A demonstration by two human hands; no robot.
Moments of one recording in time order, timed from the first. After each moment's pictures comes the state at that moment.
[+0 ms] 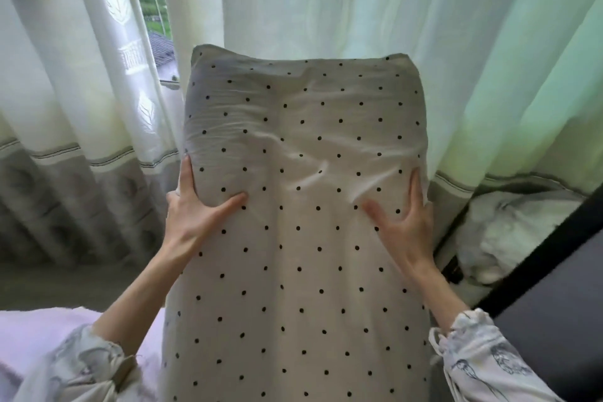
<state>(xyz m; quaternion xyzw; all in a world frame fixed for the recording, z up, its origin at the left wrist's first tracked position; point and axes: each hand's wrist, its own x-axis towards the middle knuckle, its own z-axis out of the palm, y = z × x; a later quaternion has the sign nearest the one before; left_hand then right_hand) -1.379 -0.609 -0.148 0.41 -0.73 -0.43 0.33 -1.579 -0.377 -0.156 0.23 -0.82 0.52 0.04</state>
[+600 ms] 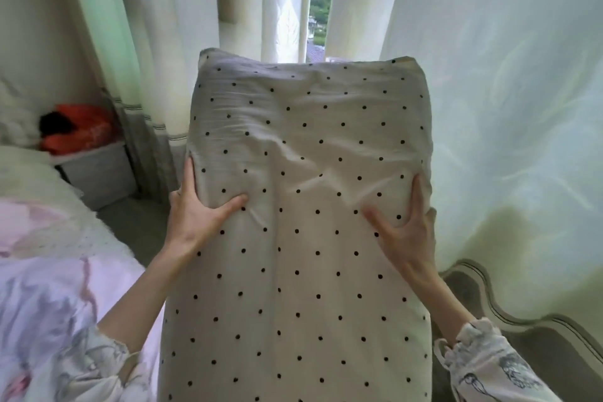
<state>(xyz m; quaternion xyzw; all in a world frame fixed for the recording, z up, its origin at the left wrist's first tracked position) -1.387 -0.747 -0.143 0.59 -0.58 -0.30 0.46 -1.681 -0.660 -0.142 0.48 -0.69 0.53 -0.07</state>
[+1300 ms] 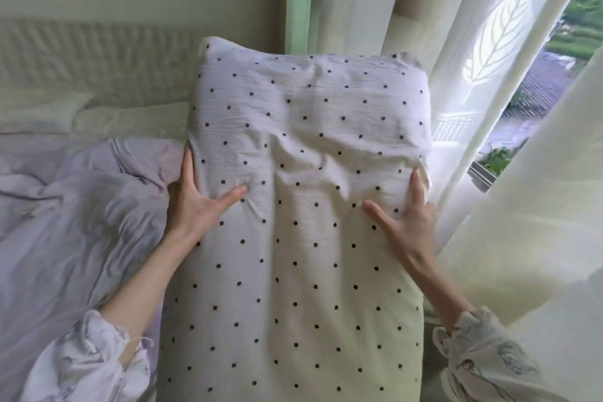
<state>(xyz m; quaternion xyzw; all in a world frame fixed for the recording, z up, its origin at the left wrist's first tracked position) -1.325 -0.905 -0.167 0.72 -0.37 -0.13 0.56 -1.616 -1.020 -0.167 0.70 -0.49 0.43 -0.27</state>
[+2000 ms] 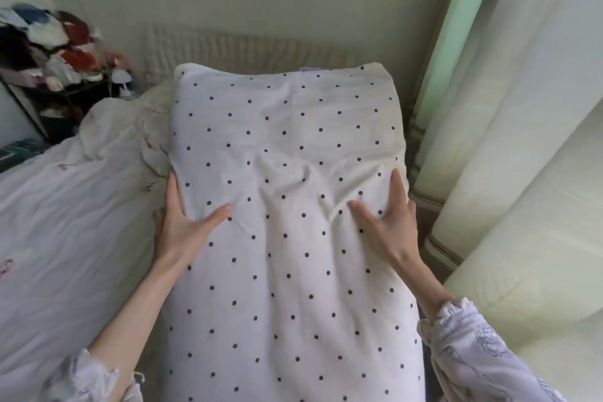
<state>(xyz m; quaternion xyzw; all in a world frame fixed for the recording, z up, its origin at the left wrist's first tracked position) -1.240 -0.994 -0.180 0.79 -0.12 0.01 0.60 -1.399 -1.263 -0.181 0.81 -0.30 0.29 -0.41</state>
